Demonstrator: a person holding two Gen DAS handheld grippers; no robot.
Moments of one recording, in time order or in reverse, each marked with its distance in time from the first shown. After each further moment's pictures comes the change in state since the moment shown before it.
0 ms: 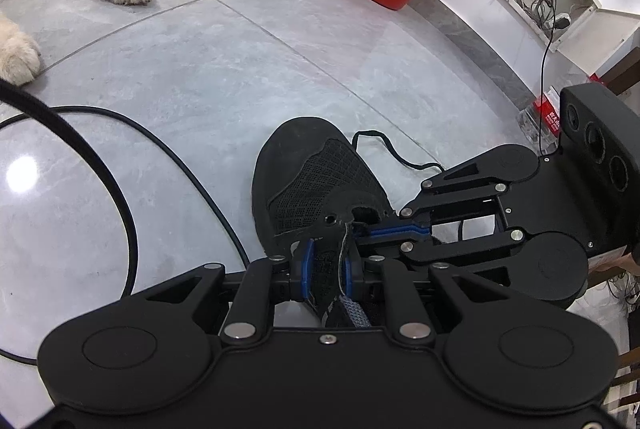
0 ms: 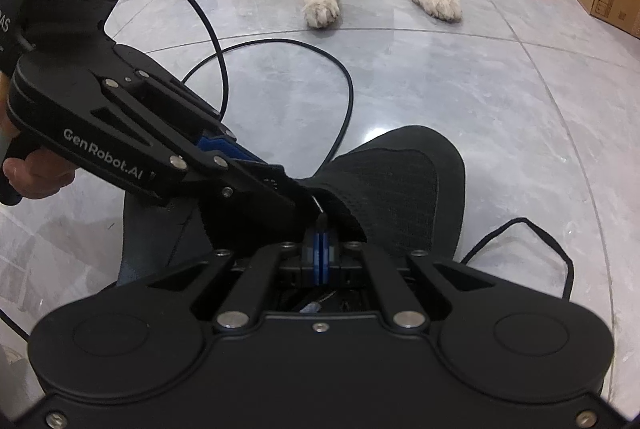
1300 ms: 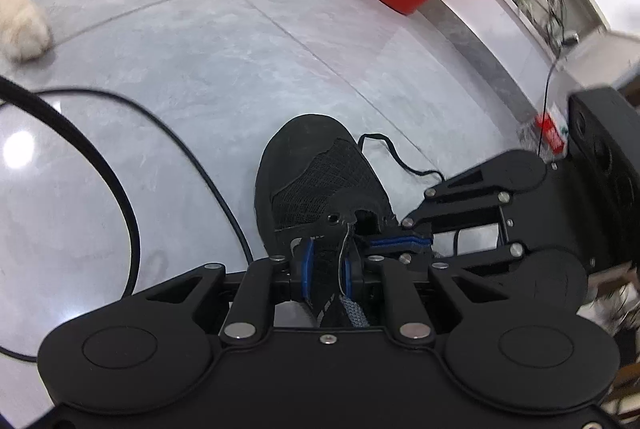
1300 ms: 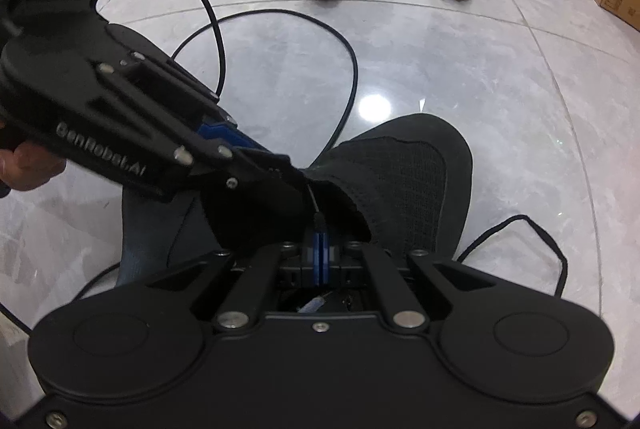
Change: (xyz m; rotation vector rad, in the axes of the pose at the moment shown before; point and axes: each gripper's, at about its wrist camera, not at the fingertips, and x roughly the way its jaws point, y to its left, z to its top) left arm 0.000 0.005 0.001 -0.033 0.007 -0.006; right arm 0.007 0.008 0.013 -0.020 0.119 -0.025
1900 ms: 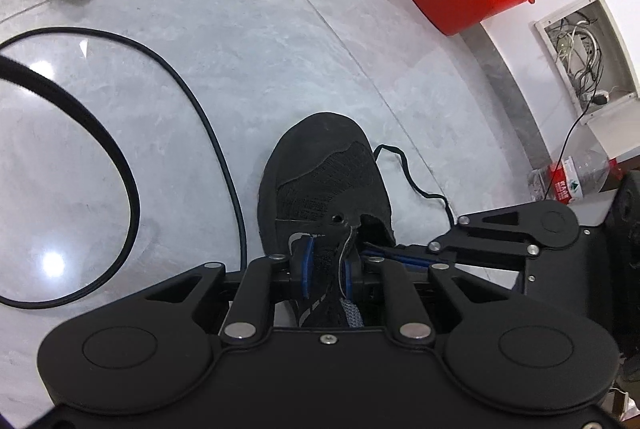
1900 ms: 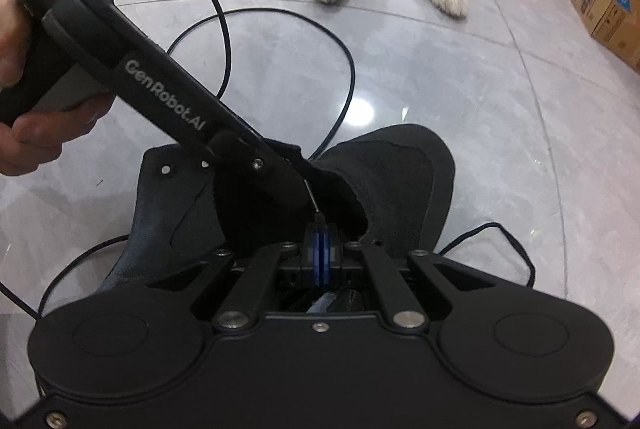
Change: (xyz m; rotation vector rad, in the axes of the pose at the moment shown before) left arm 0.006 0.011 0.003 -0.275 0.005 -0.017; right arm -0.014 0.012 0.001 -0.078 0.023 -0.069
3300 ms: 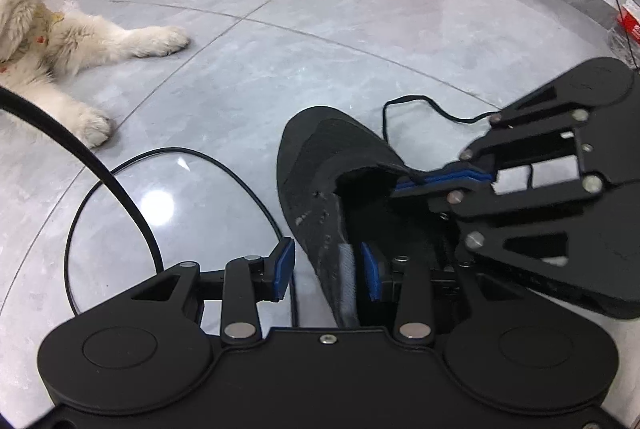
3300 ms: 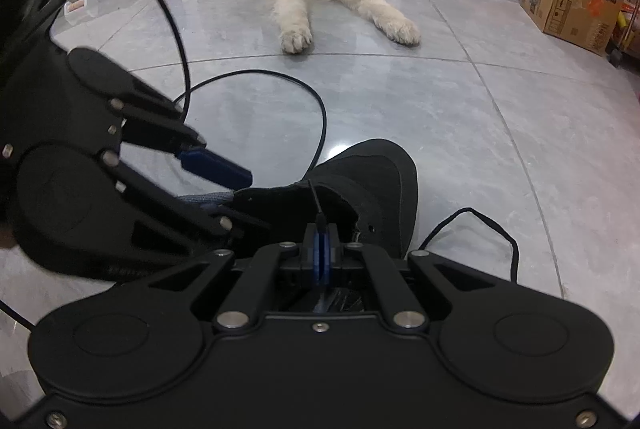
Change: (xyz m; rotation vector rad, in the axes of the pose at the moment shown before) left arm 0.004 -0.104 -0.044 0.488 0.003 0.494; right arm -0.042 -0.005 -0.031 0.138 -0.181 -0.034
